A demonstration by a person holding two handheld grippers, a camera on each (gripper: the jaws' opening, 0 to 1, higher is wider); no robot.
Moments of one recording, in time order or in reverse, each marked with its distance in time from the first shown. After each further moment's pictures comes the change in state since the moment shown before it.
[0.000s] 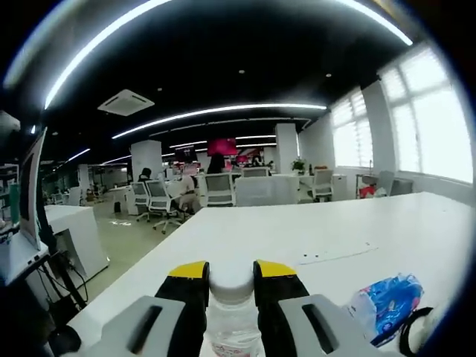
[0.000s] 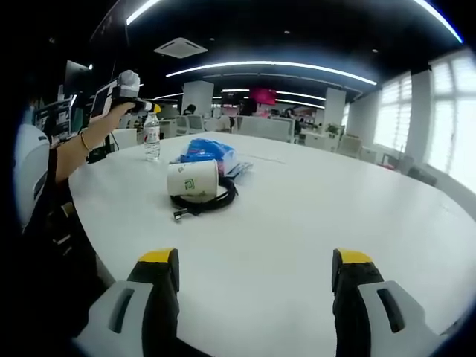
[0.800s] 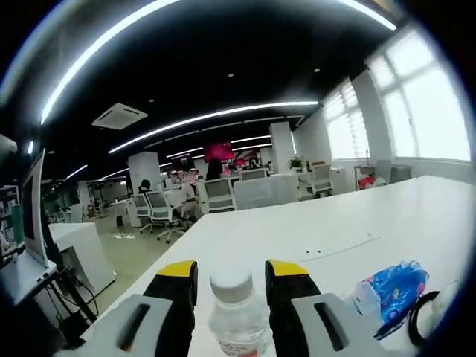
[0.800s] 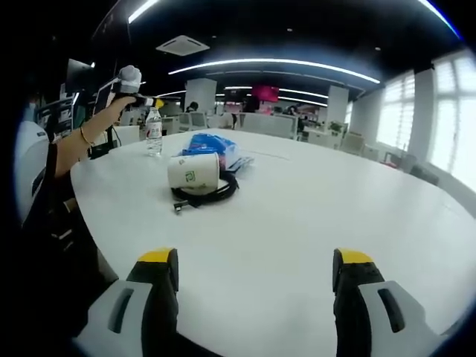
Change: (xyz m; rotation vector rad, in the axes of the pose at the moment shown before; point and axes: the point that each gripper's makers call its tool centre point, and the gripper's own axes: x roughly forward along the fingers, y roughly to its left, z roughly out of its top) left arm -0.010 0.001 0.008 0.086 -0.030 -0.026; right arm -0.001 -0.001 -0.011 -0.008 0.024 0.015
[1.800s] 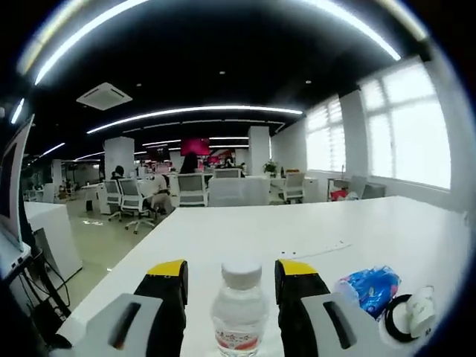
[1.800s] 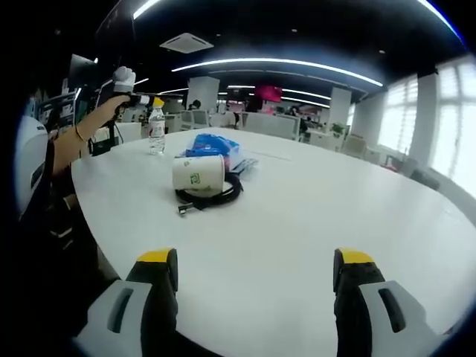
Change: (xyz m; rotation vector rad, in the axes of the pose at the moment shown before) left arm 0.002 0.002 -0.015 -0.117 -0.010 -0.171; right arm 0.002 0.008 0.008 -0.021 -0.003 0.002
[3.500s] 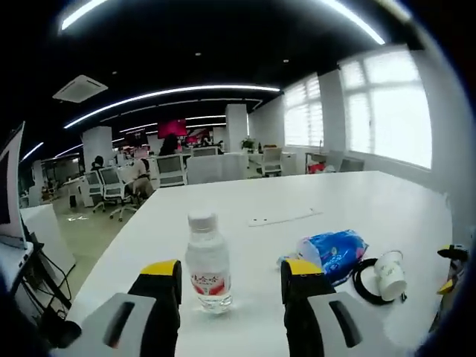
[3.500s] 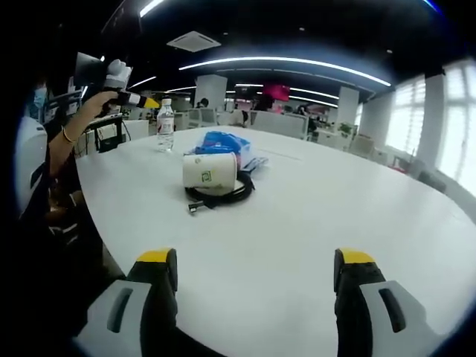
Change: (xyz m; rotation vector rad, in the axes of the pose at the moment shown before) left arm -0.070 -0.035 -0.023 0.061 0.158 -0.152; right arm 0.005 0.014 -0.002 -0.017 0.006 0.043
